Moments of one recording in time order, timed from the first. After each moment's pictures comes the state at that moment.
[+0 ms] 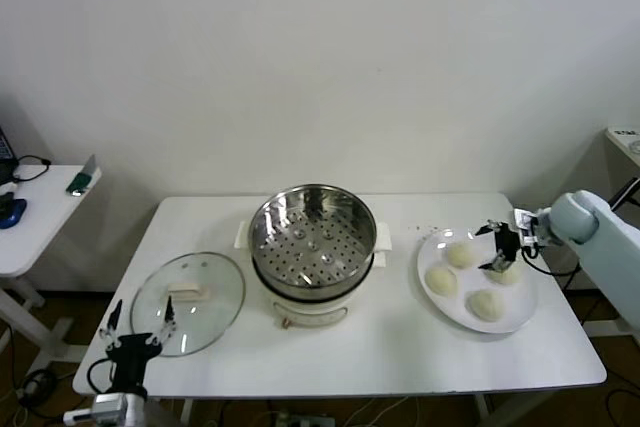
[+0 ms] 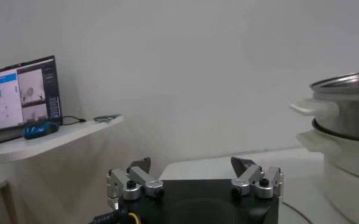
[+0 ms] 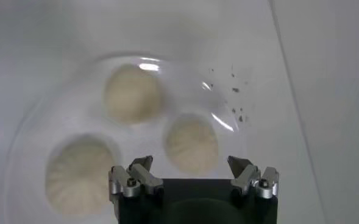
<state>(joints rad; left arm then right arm) 1.61 -1.48 -0.77 -1.89 -0.02 -0.14 -0.04 -0.04 0.79 -0.56 0.82 -0.17 0.02 -1.09</state>
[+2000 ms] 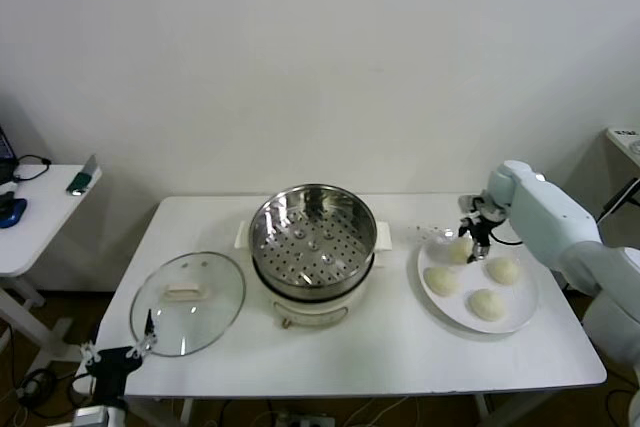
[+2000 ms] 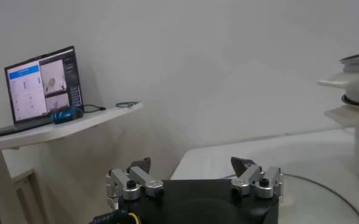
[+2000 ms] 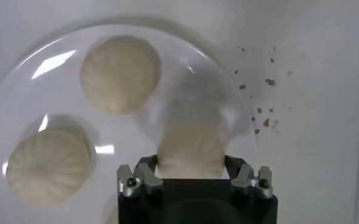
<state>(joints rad) 1.63 -1.44 -0.82 -1.83 -0.06 -0.18 -0.06 0.20 1.05 -0.85 0.55 -0.19 0.17 -1.18</state>
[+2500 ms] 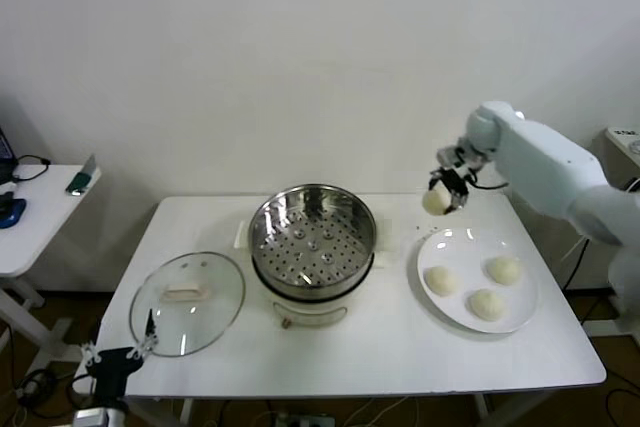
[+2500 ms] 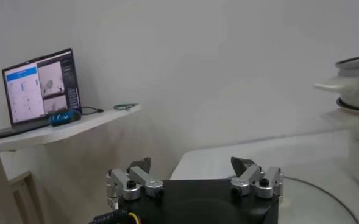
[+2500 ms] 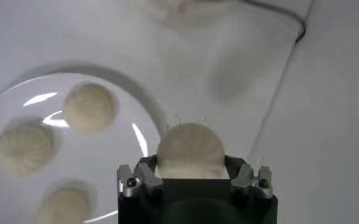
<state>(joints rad) 1.65 -1.44 -0.81 -1.84 -0.06 -0.18 -0.06 0.55 1.16 -1.13 0.76 -0.04 0.33 -1.21</state>
